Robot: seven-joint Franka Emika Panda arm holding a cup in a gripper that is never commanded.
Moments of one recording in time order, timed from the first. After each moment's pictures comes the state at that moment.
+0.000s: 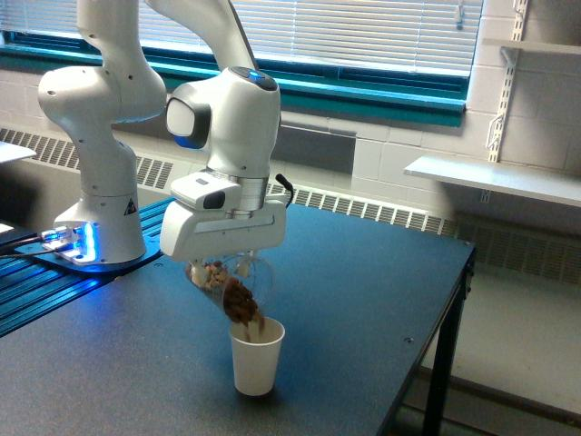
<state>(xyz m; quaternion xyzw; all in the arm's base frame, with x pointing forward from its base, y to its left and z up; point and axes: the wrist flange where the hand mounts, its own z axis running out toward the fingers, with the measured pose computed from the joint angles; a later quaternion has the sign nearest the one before) 0.434 -0.217 0.250 0.84 -0.54 -0.01 0.06</state>
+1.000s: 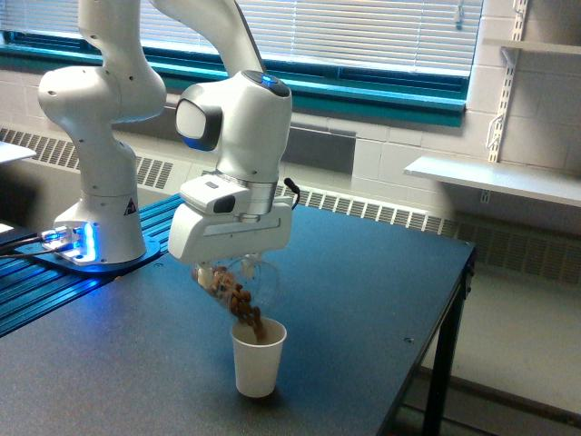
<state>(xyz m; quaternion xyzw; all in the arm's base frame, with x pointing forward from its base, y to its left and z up) 0.444 -0.211 0.248 0.85 -0.53 -0.03 0.07</state>
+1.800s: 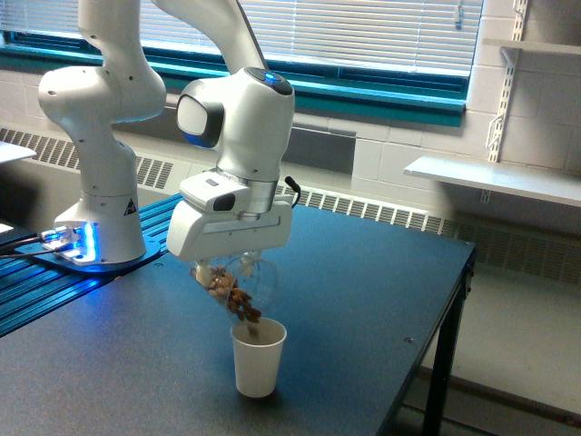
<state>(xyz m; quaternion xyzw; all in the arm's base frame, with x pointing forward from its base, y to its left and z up) 0.446 -0.216 0.254 0.84 -0.53 -0.04 0.07</state>
